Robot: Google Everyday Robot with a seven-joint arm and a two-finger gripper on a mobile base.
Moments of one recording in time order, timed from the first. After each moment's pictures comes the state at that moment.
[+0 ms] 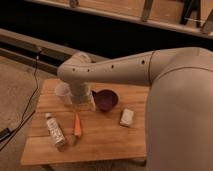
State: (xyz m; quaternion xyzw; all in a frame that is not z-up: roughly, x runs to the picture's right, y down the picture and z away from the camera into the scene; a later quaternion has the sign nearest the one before) arm -0.106 0.103 0.703 -0.26 0.23 0.64 0.68
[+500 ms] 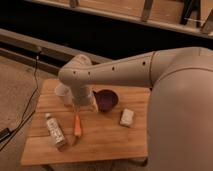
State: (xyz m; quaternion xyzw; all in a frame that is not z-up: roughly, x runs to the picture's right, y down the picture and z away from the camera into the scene) arm -0.087 0.115 0.699 -0.25 0.25 0.64 0.68
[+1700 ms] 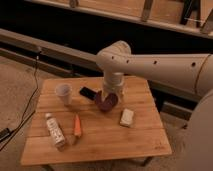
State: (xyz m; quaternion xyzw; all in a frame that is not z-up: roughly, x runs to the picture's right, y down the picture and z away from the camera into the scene) arm 0.045 0.038 0.703 -0.21 0.25 0.71 0.62
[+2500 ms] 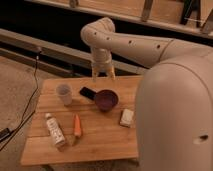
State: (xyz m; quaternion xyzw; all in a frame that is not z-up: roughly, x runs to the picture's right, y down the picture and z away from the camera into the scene) arm -0.024 -0.047 0.728 -0.20 0.27 0.68 0.65
